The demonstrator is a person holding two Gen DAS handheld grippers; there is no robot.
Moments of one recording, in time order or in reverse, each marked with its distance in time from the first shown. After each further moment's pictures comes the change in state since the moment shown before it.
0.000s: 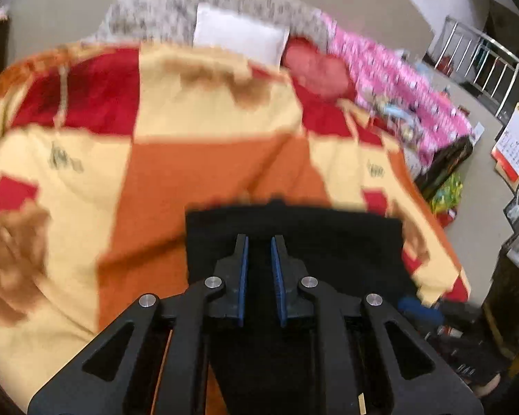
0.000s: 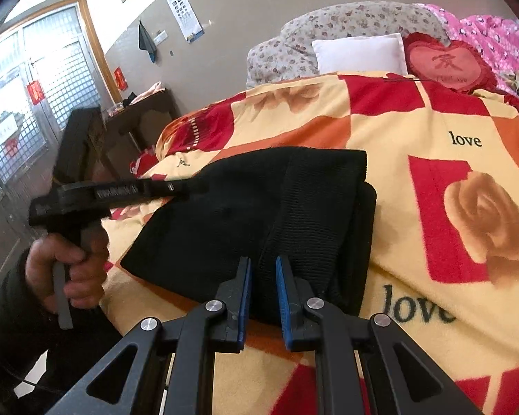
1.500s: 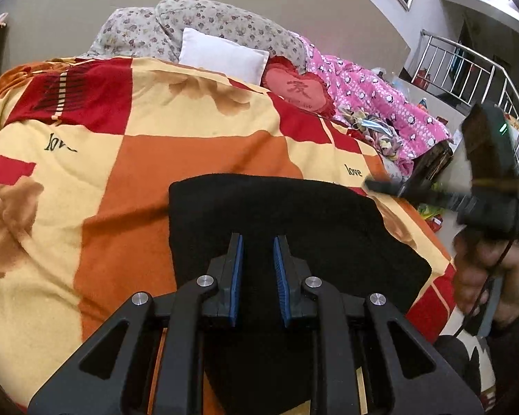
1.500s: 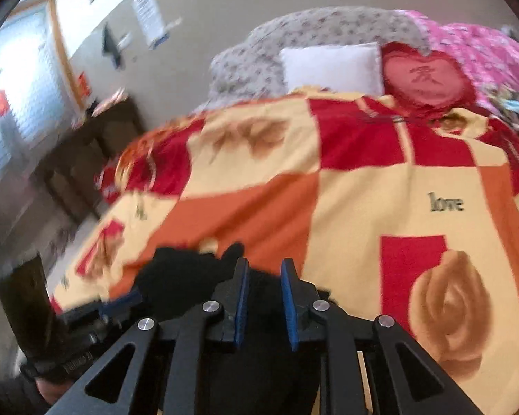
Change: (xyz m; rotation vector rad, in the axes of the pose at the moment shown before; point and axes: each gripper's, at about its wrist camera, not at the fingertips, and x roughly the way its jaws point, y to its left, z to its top) left arm -0.009 0.003 -0.051 0.020 -0.082 -0.089; right arm 0.031 -0.017 0.100 -0.004 0.061 -0.164
